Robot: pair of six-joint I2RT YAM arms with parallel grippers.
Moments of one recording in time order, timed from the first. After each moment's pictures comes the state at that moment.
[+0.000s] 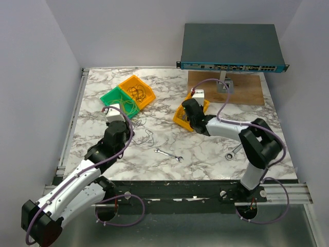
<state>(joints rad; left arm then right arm) -0.60 0.75 0.57 -0.19 -0.55 -0.46 0.68 1.72 0.98 0.10 0.65 0.38</state>
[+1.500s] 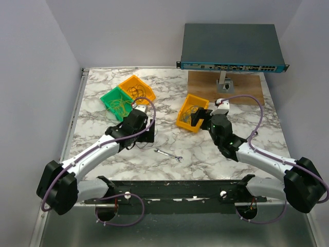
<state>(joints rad) -0.61 1.15 0.74 -0.42 -0.19 -0.43 0.67 1.17 0.56 0.33 0.48 0.43</state>
